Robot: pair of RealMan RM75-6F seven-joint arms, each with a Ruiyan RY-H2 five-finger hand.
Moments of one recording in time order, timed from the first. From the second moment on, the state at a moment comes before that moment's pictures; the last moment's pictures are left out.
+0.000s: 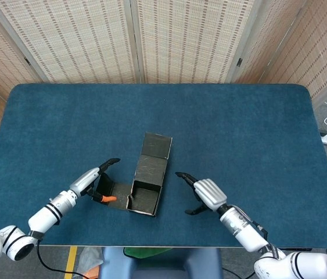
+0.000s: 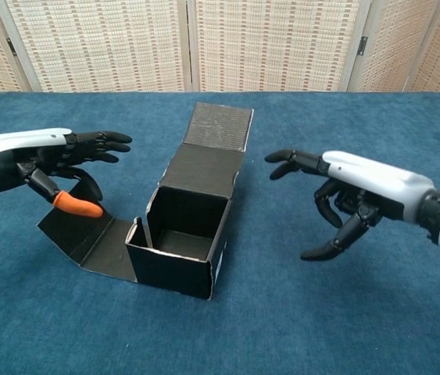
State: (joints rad) left arm -0.75 -1.36 0.03 -1.40 1.47 0.91 -0.89; right arm 0.64 -1.56 -0.05 -1.53 -1.35 1.06 0.20
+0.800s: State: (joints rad) left arm -0.72 -1.33 0.00 -1.42 1.49 0.89 -0.92; right arm 0.60 -1.89 0.12 -1.41 -1.16 0.91 0.31
